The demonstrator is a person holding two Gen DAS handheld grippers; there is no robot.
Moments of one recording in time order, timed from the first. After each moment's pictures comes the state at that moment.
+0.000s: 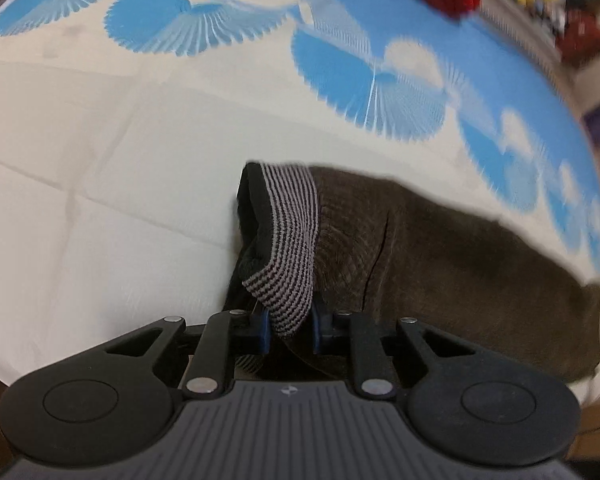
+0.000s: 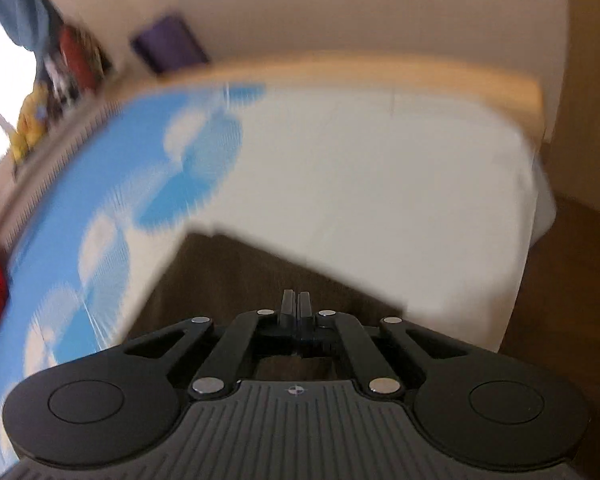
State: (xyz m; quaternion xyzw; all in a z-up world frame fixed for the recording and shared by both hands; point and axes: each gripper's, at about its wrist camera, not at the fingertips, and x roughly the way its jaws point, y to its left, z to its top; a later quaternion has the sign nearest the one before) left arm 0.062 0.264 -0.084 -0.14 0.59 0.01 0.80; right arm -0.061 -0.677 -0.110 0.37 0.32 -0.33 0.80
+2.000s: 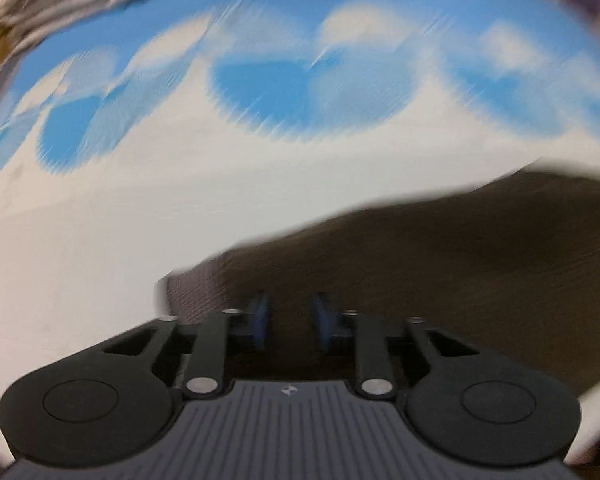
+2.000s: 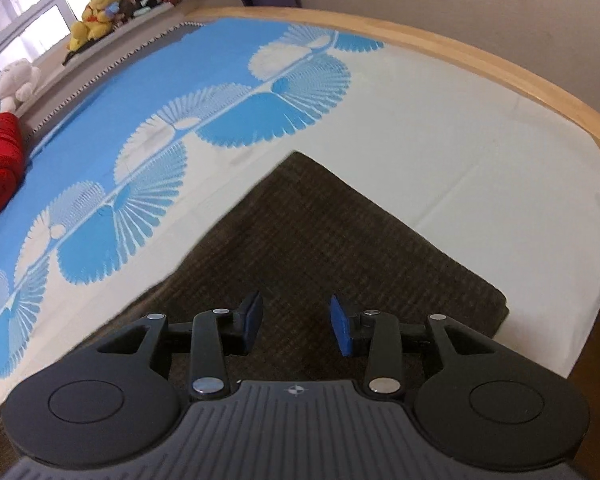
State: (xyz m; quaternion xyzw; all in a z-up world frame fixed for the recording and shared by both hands) left arm 0.137 0.182 -0.129 0.09 0.58 0.01 0.81; right arm 0.023 -0.621 -0.141 0.28 0.42 -0.24 0.83
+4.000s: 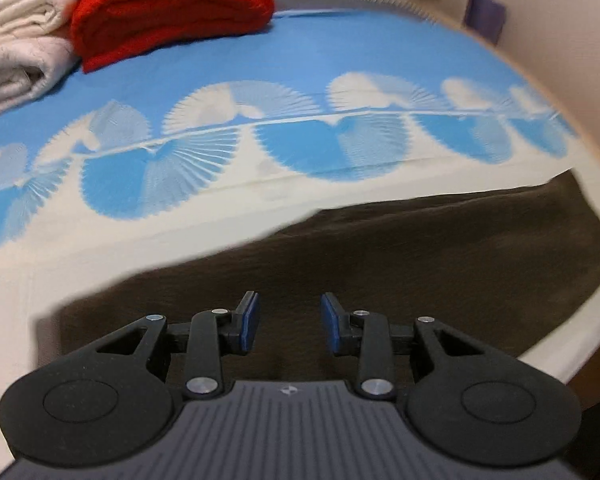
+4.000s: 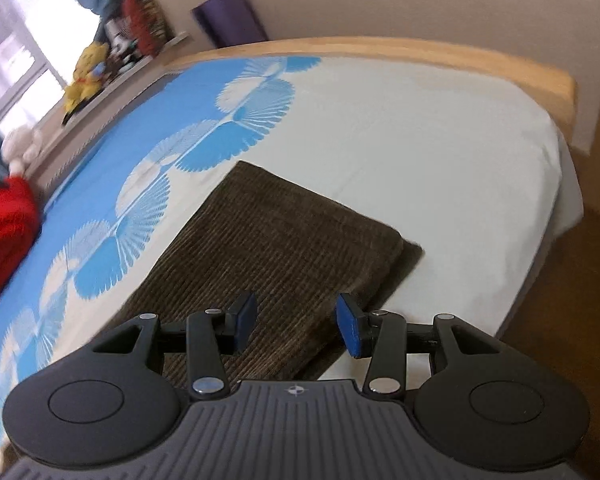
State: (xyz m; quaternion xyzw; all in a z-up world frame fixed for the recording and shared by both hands) left arm 0.055 0.014 -0.056 0.05 0.47 -0.13 0.87; right arm -0.094 -0.636 -0.143 0.37 0.32 -0.27 0.83
